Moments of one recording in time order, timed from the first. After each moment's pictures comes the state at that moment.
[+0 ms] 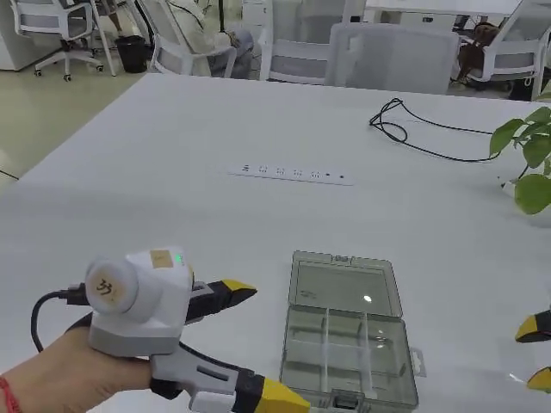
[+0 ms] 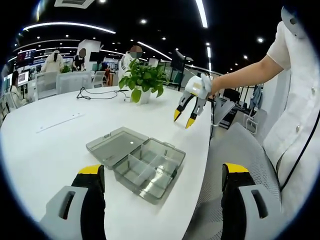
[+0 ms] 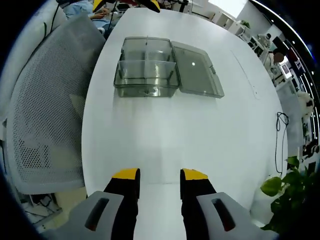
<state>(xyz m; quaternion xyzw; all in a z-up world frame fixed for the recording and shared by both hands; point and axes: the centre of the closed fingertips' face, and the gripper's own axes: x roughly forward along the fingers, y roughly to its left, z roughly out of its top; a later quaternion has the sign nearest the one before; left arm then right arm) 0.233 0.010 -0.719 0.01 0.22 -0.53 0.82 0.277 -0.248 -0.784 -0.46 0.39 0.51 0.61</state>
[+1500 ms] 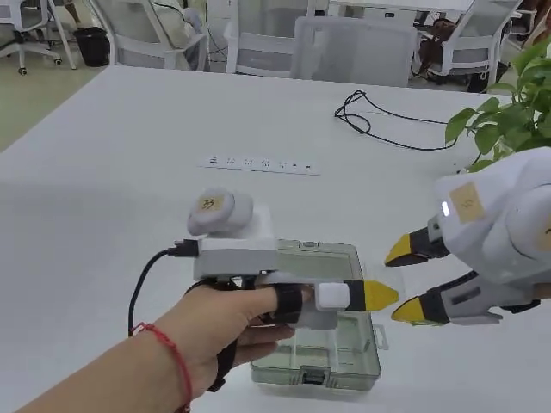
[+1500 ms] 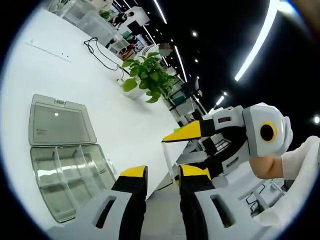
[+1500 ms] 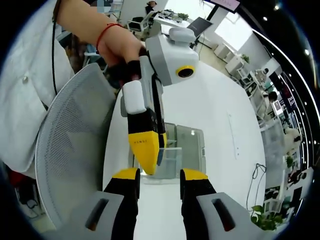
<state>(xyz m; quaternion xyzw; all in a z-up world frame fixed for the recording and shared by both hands) 0.240 -0.112 -0.681 -0.32 0.35 -0.49 0.73 0.237 -0.104 -0.674 -0.47 0.26 0.55 0.64</state>
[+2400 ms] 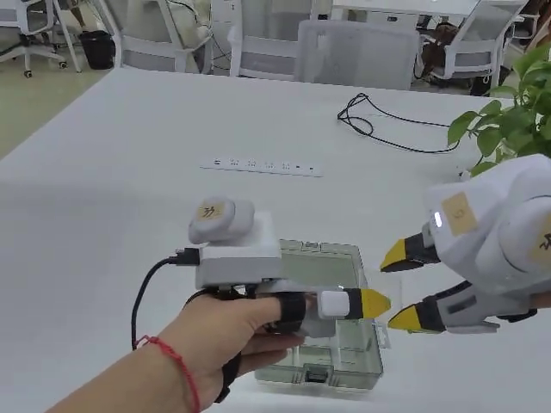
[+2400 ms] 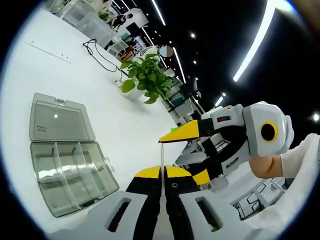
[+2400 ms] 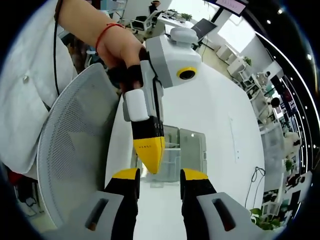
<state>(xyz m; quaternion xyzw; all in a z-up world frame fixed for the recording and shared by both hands) 0.230 -0.108 -0.677 -0.32 0.34 -0.49 0.73 0.228 -0.095 -0.670 -0.48 0.25 0.55 0.63</state>
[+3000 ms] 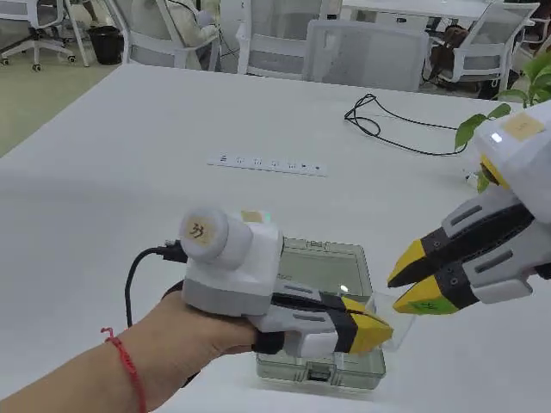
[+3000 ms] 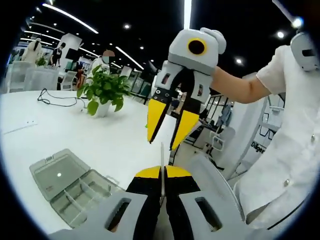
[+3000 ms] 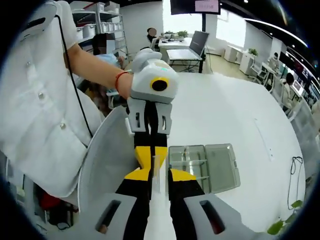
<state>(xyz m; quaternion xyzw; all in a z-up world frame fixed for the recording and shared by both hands) 0.186 -0.102 -0.659 -0.08 0.19 -0.65 0.73 0.199 -0.086 -0.640 -0.28 0.32 0.67 0.61</state>
